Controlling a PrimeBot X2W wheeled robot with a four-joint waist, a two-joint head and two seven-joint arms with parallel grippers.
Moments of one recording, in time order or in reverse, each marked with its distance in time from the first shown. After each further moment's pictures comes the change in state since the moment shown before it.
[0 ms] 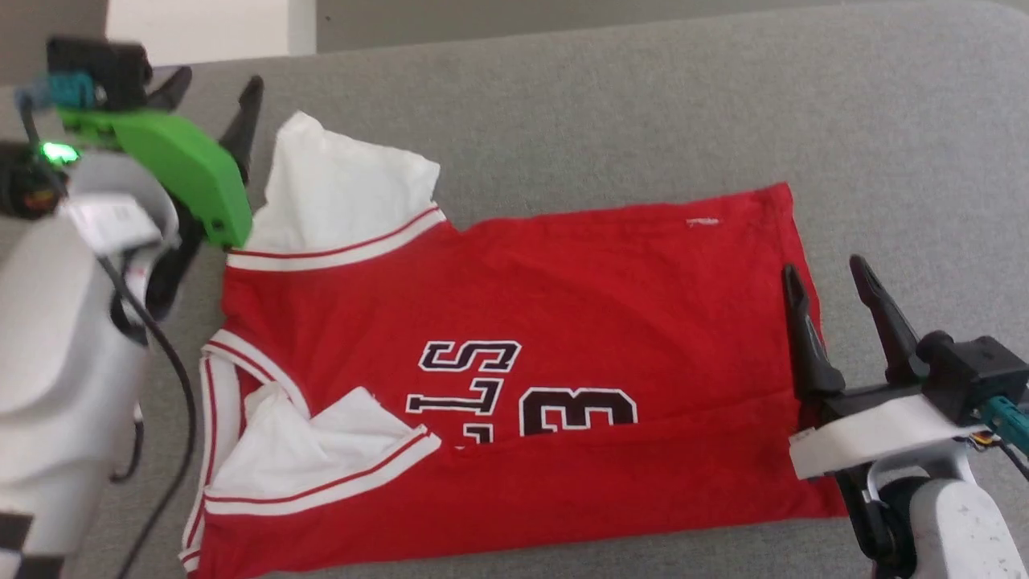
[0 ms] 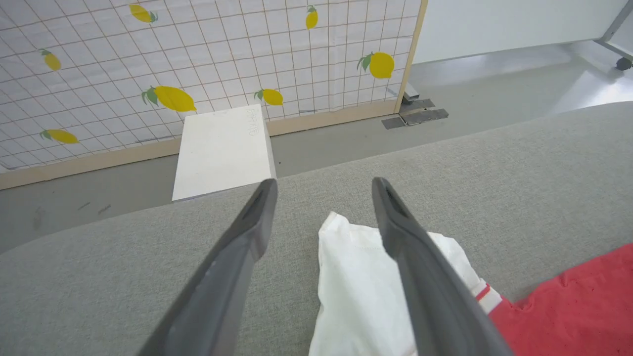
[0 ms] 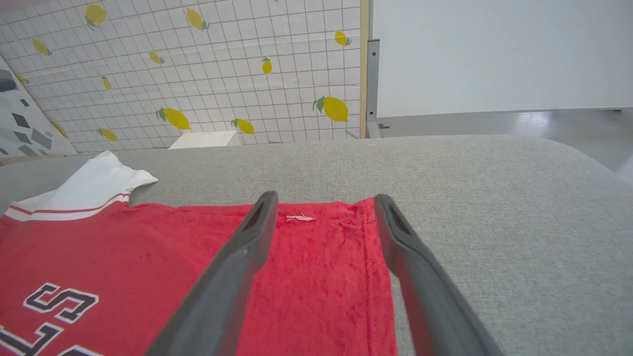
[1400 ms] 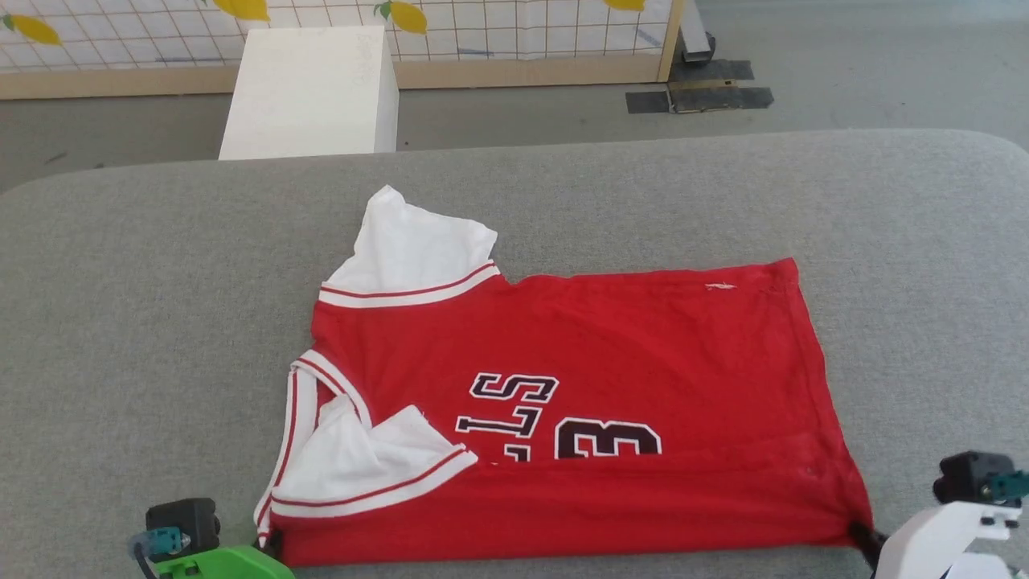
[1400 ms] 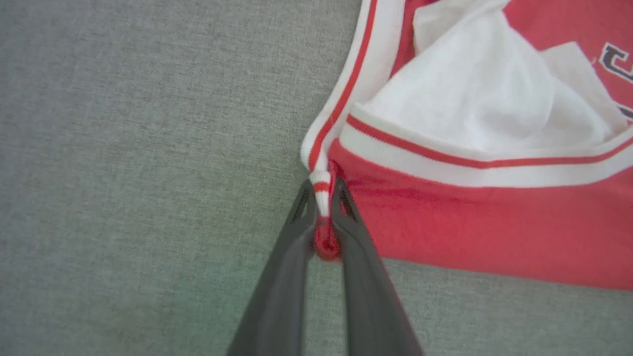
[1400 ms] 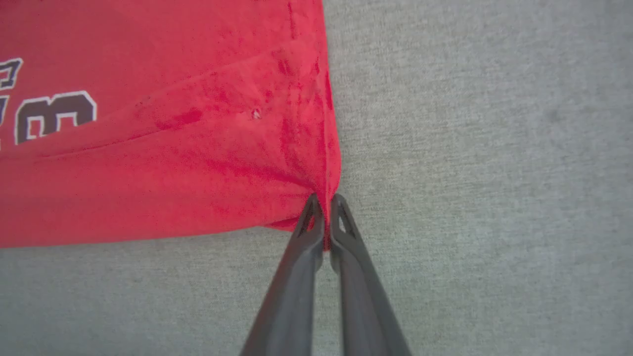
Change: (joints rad) left arm 0.897 -0.054 0.051 -0.310 -0.115 0.356 -0.018; right arm 0.259 0.003 -0.225 -0.040 0.134 0.000 0.829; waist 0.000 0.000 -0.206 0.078
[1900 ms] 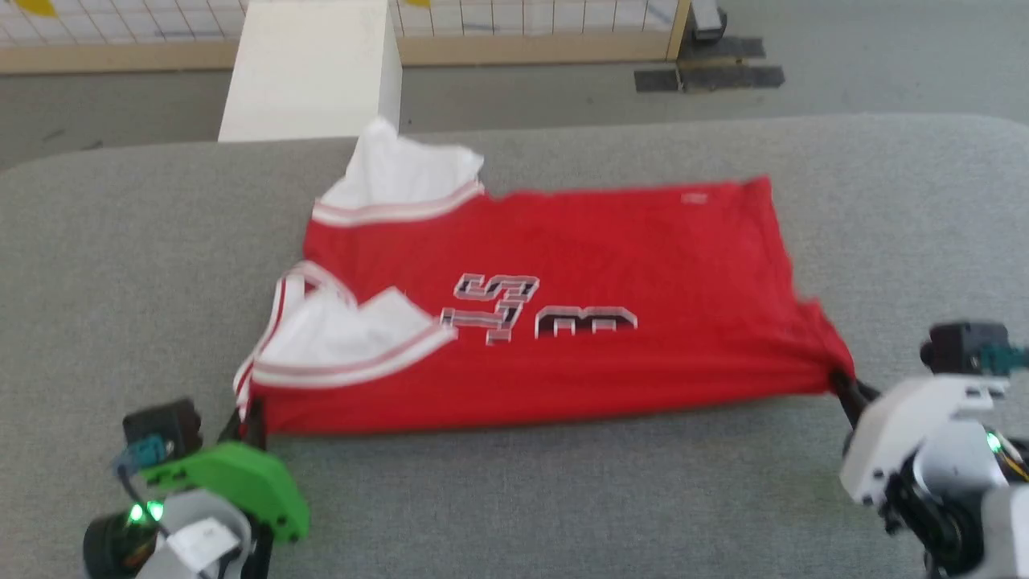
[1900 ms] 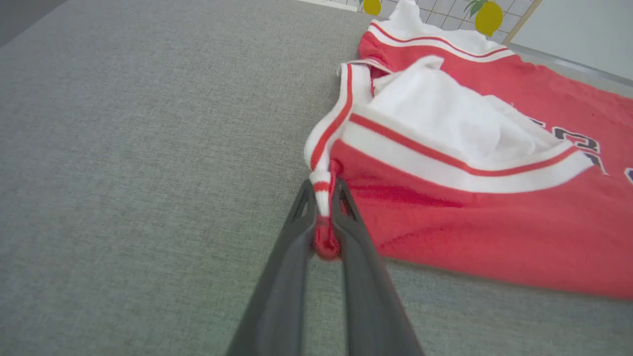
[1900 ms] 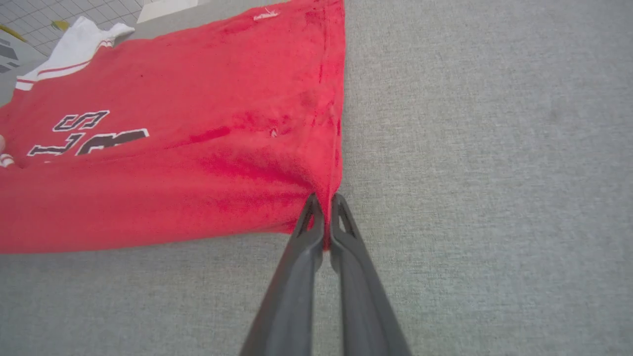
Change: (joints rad) left arm -0.259 -0.081 0.039 0.211 0.046 -0.088 -0.220; right arm -0.300 -0.001 0.038 0.155 -0.039 0.000 -0.159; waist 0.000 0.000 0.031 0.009
